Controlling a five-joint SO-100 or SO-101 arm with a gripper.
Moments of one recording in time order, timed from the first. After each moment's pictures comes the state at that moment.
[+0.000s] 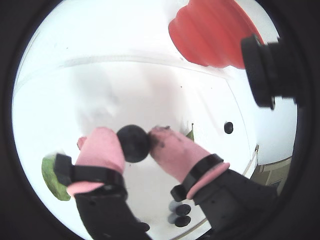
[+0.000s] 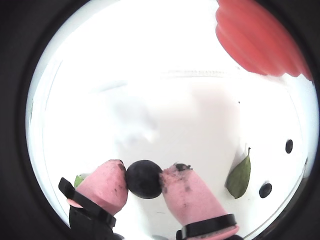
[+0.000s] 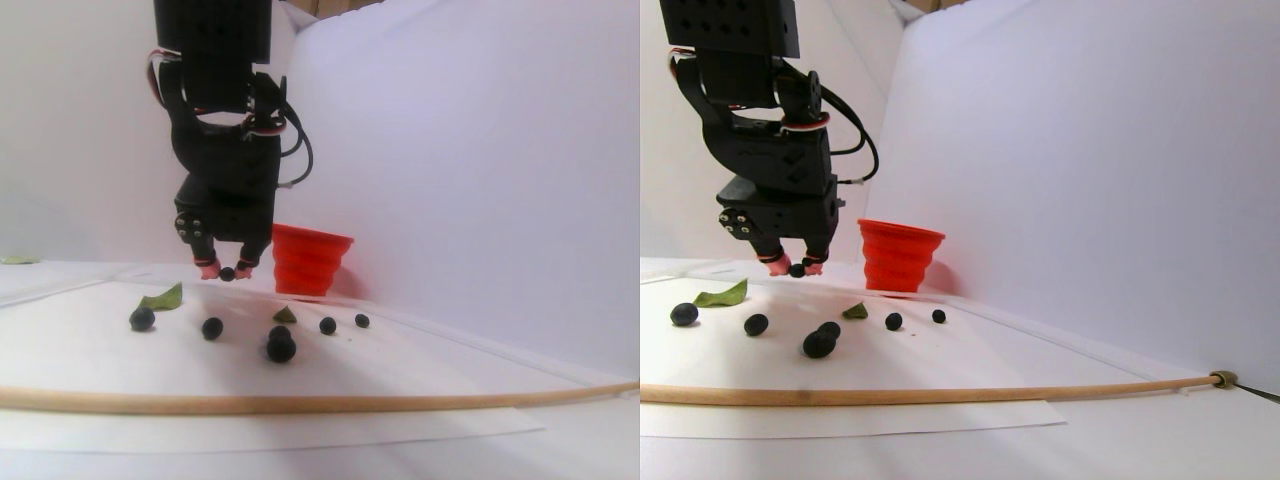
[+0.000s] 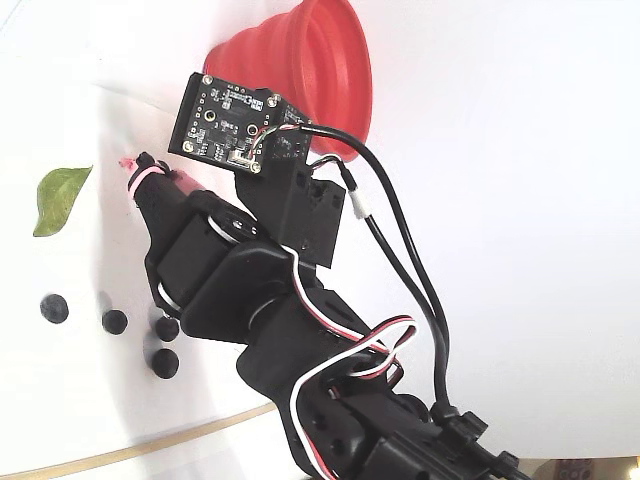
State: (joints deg) arm -10.9 62.0 111.6 -21.0 -88.1
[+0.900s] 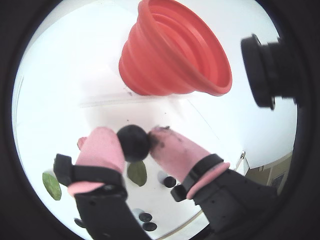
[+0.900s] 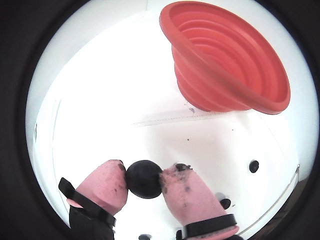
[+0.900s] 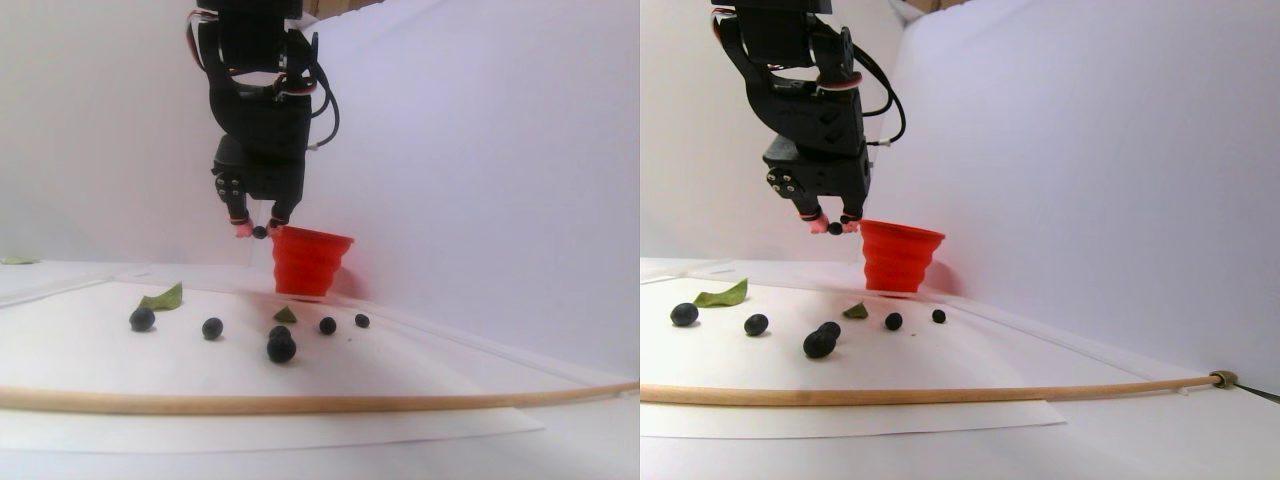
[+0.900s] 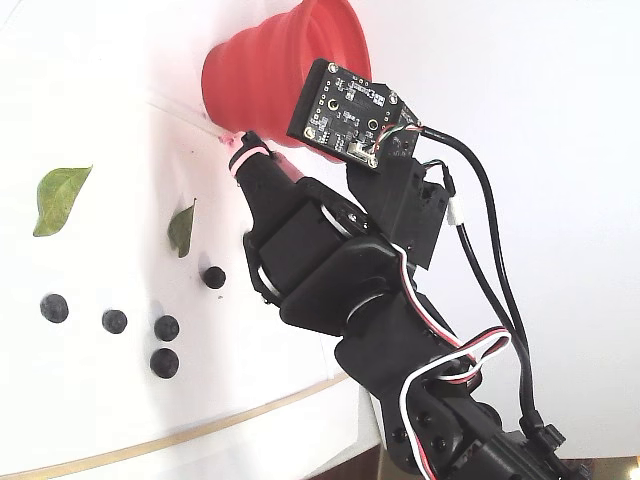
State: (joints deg) arm -5.6 72.0 114.3 -20.5 -91.3
